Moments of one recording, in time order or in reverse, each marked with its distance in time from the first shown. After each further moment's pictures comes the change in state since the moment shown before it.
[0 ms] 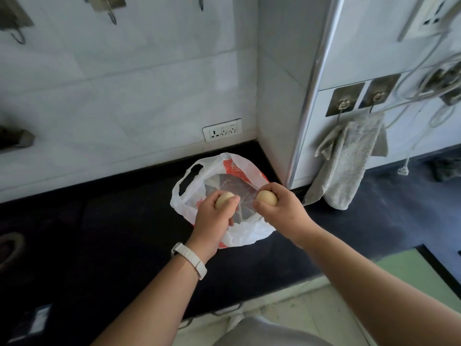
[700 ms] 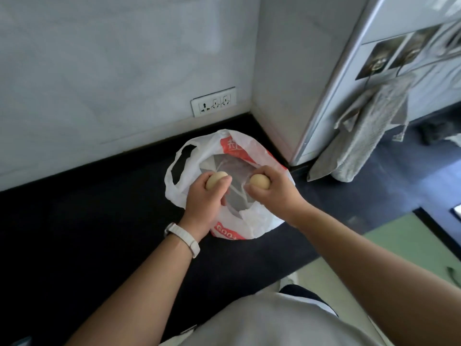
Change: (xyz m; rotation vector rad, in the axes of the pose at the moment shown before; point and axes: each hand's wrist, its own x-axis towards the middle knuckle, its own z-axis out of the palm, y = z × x) left_hand 0.076 -0.047 -0.058 -0.025 -0.127 0.006; right_hand 0.049 0.024 0.068 -0.141 0.105 0.077
